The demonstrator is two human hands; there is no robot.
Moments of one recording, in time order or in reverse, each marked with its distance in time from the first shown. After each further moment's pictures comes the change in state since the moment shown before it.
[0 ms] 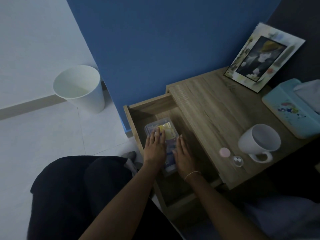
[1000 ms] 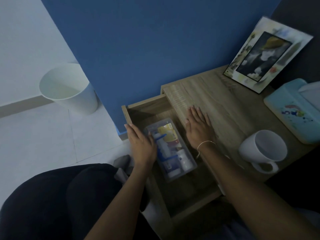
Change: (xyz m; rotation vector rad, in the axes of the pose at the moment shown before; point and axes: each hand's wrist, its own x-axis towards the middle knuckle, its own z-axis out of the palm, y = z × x) left_hand 0.032 0.001 -0.009 -0.663 0.495 -0.335; right_hand 0.097 0.046 -0.082 -0.274 0.215 -0.026
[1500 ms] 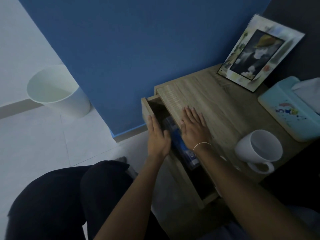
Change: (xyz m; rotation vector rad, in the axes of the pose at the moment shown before) left_hand 0.009 0.046 0.035 -0.203 -0.222 0.114; right_hand 0.001 -0.001 0.000 -0.003 0.008 -0.007
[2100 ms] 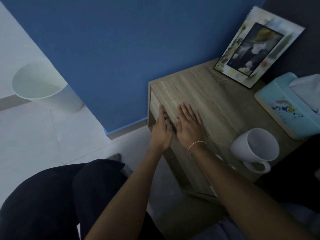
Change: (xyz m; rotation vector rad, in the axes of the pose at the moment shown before) left_hand 0.021 0.007 0.022 -0.109 -0.149 0.075; right_hand 0.000 0.000 0.001 0.061 0.041 0.006
